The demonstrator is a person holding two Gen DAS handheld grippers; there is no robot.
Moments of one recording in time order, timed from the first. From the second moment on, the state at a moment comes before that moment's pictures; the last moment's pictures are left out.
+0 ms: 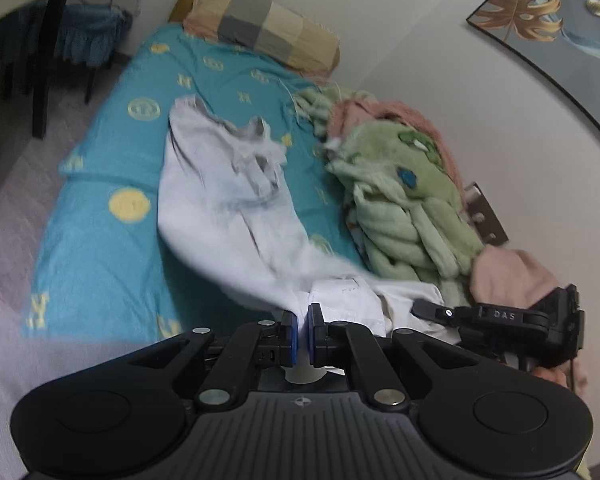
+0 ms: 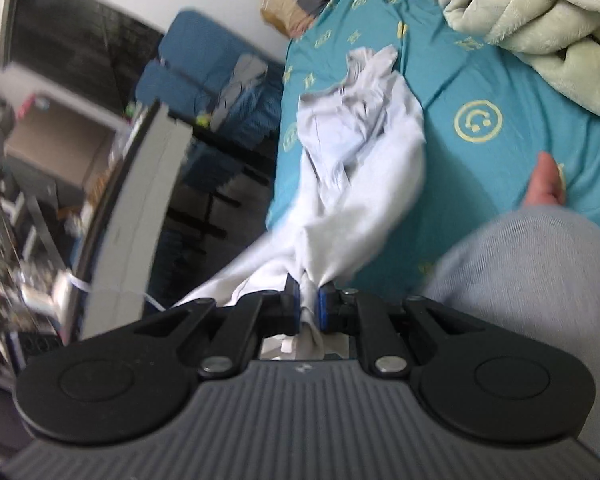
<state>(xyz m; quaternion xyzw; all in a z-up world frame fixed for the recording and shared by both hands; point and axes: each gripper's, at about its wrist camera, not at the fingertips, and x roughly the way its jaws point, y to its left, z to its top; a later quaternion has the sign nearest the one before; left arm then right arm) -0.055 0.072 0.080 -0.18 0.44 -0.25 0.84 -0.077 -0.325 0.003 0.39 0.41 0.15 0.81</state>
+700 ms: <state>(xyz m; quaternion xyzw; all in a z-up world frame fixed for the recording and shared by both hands) 0.243 0.025 -0.090 -0.10 0.43 -0.17 0.88 0.225 -0.335 -0.134 0.37 0.47 0.05 0.80</state>
